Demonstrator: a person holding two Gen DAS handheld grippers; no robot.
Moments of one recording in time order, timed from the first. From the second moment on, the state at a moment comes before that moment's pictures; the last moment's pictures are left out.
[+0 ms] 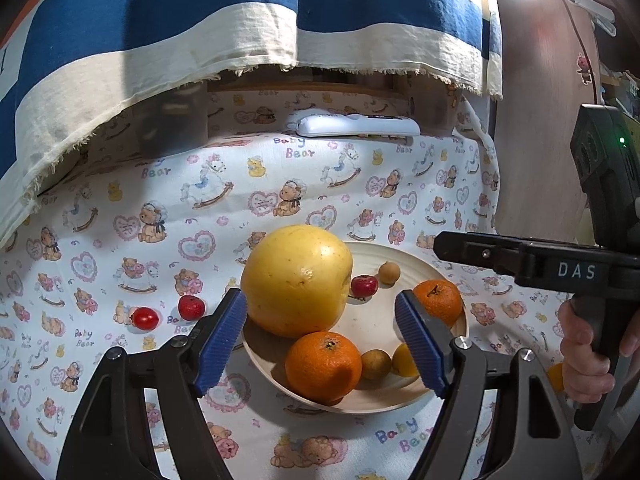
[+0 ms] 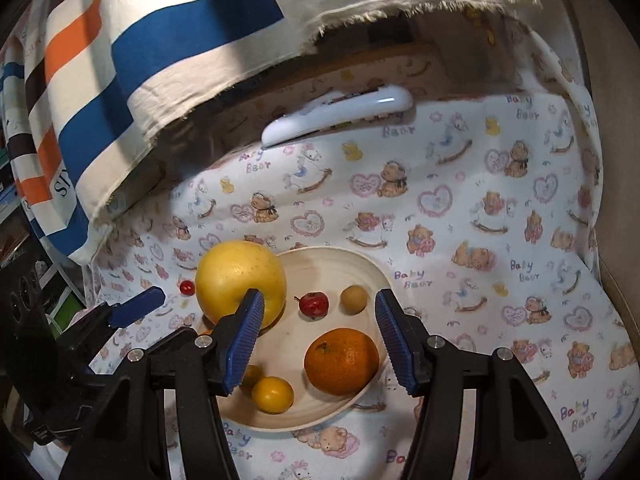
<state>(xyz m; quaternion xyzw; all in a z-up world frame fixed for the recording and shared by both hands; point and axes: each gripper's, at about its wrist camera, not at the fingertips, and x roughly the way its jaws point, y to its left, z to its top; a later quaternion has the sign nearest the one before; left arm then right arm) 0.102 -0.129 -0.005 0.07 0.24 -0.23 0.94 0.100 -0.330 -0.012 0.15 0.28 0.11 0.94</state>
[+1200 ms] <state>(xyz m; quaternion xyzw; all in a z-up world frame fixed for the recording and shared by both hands) 0.126 0.009 0.064 0.06 0.20 -0.07 0.98 0.089 -0.229 0.072 0.01 0.21 0.05 0.98</state>
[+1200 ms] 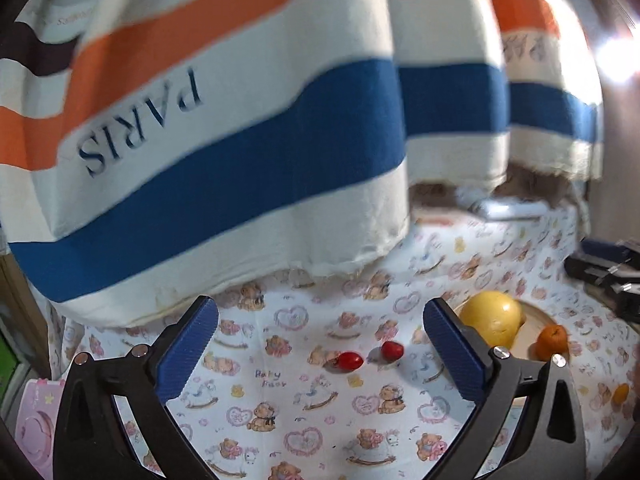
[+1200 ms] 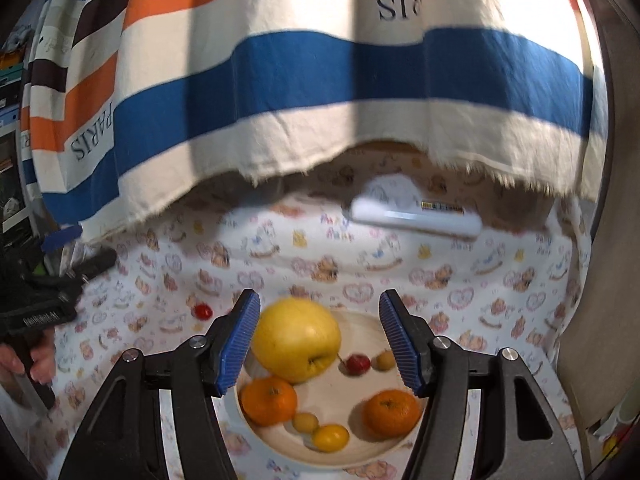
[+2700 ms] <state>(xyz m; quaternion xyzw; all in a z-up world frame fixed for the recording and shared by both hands) 0.203 -0.016 -0.025 0.00 0.40 -0.10 0.91 0.153 -0.190 0.047 0.04 0.25 0.06 0.97</state>
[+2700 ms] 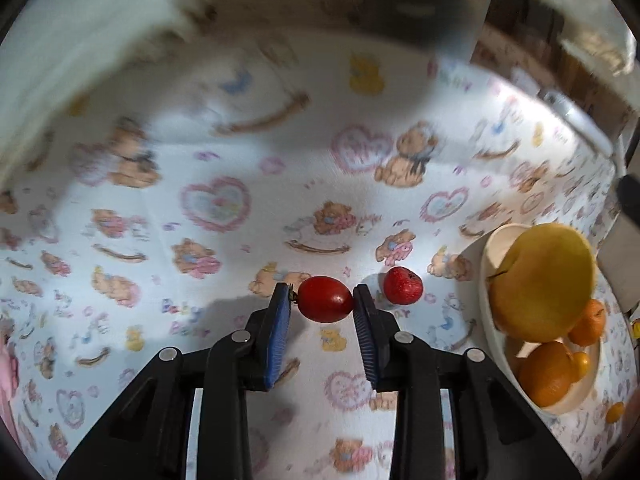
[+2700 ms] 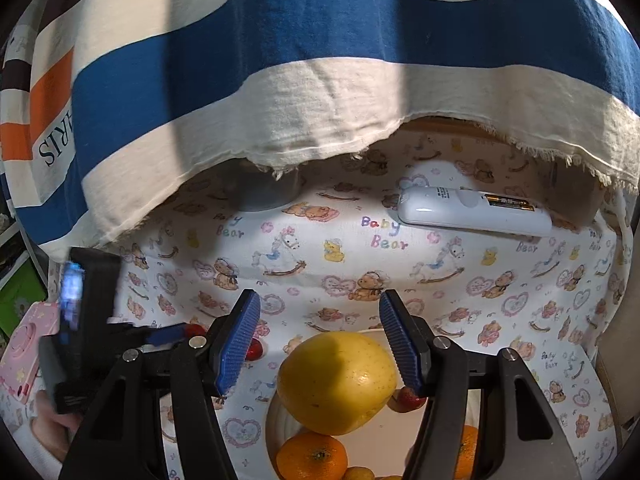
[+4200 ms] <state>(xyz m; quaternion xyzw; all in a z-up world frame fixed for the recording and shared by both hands) 0.171 0.071 -0.006 -0.07 0.26 -0.04 0.96 0.247 -0.079 -0.013 -0.09 0.45 0.09 0.88</state>
